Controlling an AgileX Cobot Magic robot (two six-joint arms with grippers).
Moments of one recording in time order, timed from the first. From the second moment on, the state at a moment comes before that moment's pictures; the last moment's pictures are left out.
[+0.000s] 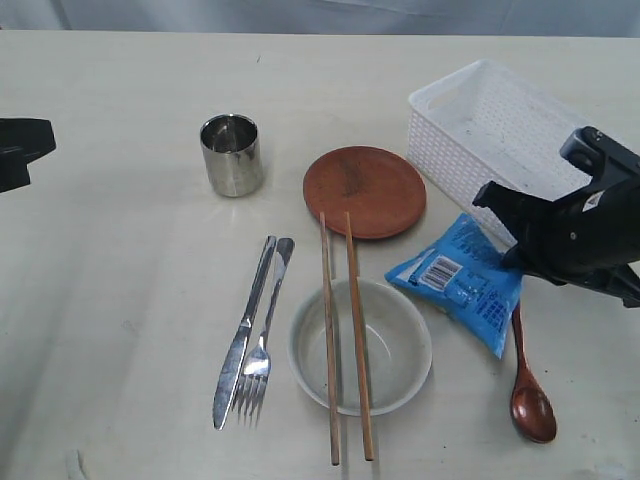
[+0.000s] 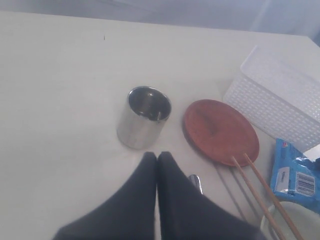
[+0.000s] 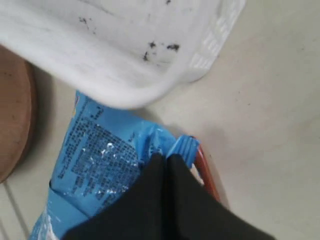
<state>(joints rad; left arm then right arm) -0.16 0.79 -0.42 -1.11 0.41 0.90 0.24 1.52 -0.52 0.28 0.25 0.47</state>
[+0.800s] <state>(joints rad) -0.16 0.79 -0.42 -1.11 0.41 0.90 0.29 1.36 -0.52 0.44 0.13 0.48</state>
